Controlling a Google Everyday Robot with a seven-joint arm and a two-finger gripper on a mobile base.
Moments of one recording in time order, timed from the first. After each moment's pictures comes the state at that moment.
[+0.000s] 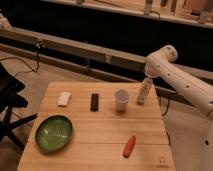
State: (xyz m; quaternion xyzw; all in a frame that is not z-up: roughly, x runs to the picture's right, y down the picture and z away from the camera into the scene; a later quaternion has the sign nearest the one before) arm 0.294 -0.081 0.853 -0.10 0.02 -0.55 0.83
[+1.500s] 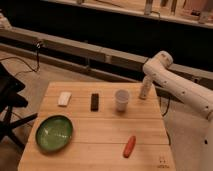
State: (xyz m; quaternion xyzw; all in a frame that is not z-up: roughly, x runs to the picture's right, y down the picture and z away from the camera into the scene) arm 0.303 -0.095 0.869 -0.06 0.09 -0.58 0.80
